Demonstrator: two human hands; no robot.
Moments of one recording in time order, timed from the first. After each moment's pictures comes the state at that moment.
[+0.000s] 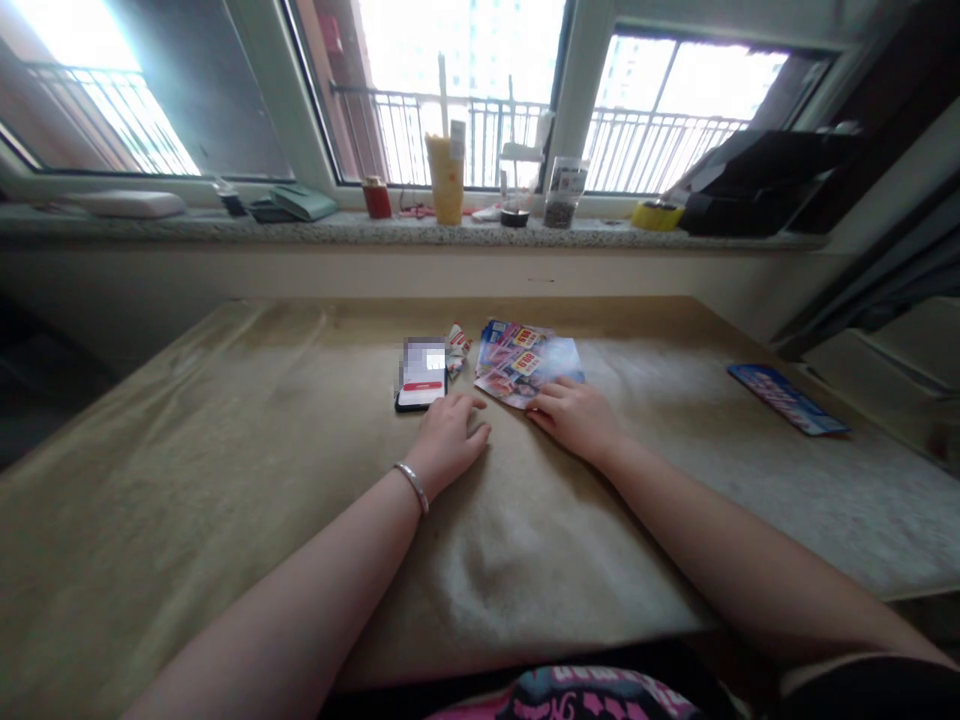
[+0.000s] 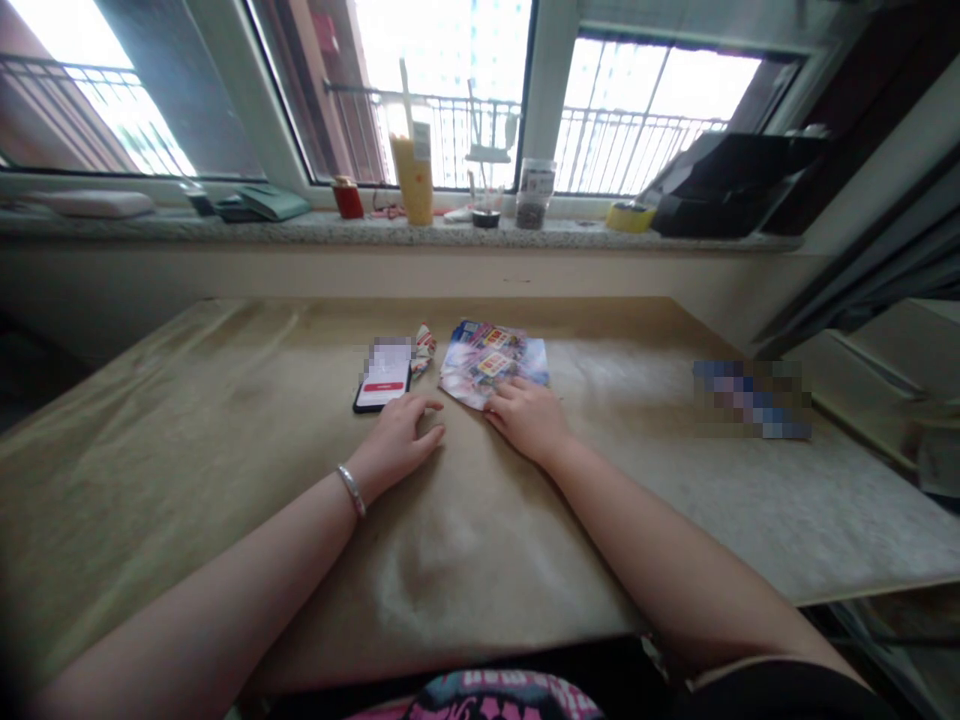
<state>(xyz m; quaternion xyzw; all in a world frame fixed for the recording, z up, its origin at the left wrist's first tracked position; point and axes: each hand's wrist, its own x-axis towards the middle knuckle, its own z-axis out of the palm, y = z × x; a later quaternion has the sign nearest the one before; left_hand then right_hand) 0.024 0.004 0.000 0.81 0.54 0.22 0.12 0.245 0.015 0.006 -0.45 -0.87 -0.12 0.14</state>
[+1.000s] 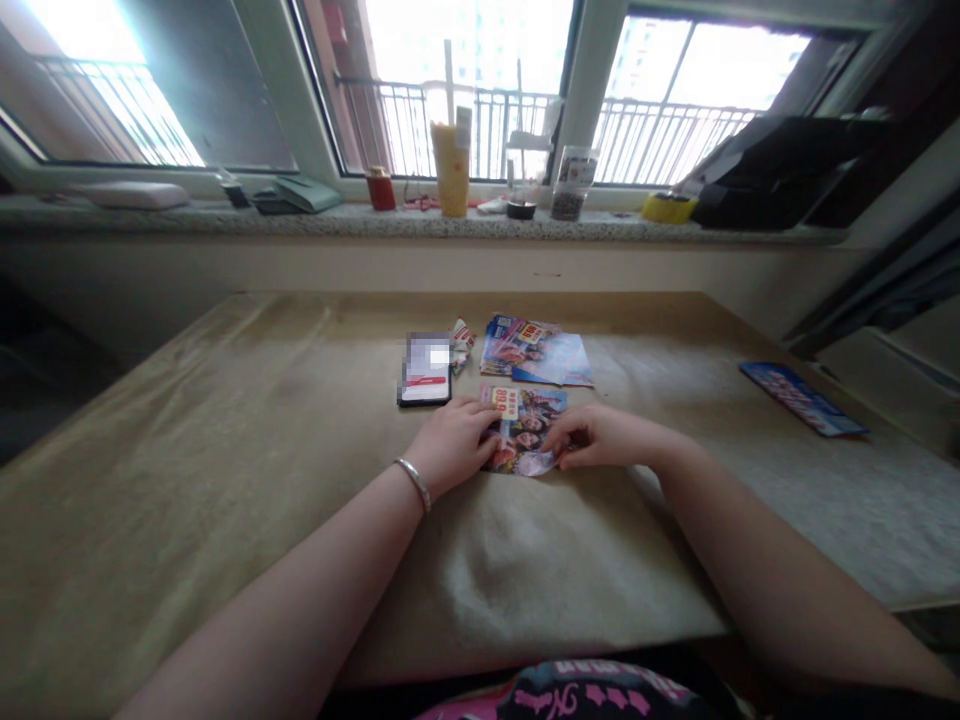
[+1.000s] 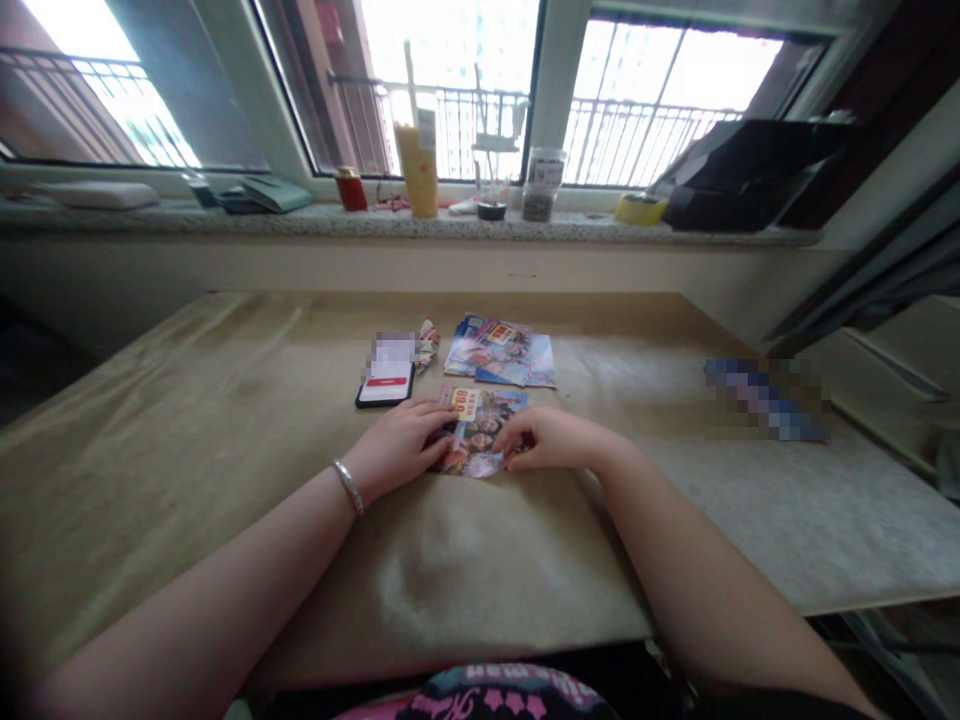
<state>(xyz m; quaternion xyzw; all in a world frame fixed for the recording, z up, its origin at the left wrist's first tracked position) 0.022 -0.003 0.009 0.89 0.43 0.14 0.05 0.271 0.003 0.022 -0.37 -0.85 0.36 0.09</state>
